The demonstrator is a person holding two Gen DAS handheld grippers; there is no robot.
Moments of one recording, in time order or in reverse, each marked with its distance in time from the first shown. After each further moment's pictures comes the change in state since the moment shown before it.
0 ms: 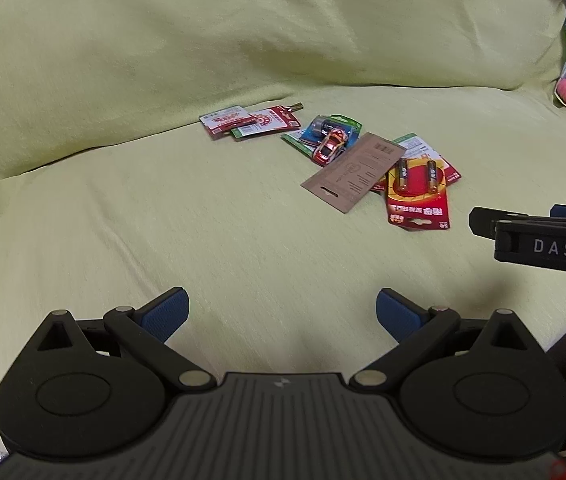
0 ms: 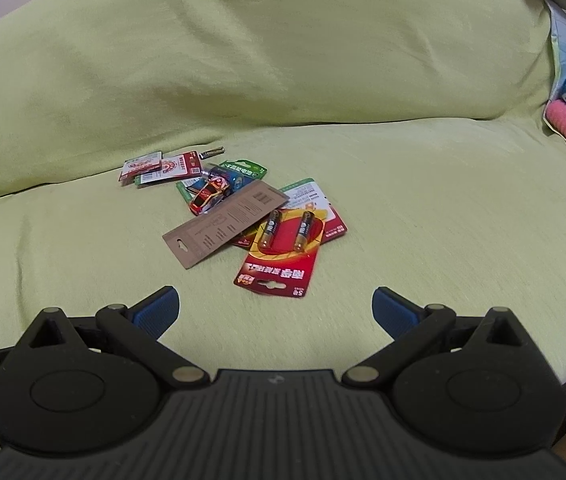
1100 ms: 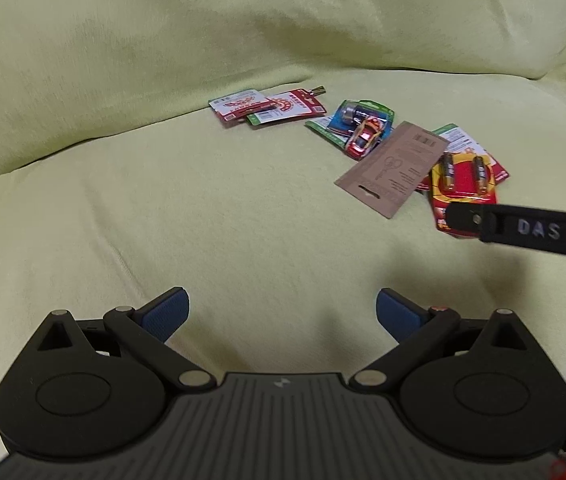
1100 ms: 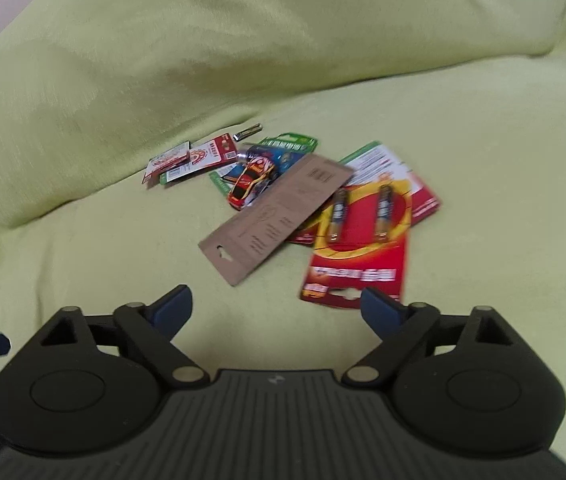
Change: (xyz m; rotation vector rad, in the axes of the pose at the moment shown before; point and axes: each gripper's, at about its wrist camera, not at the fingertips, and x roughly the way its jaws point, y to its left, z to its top) left arm 0.064 0.026 0.017 0.012 0.044 0.021; right arm 0.101 0.012 0.004 0.173 0.078 0.197
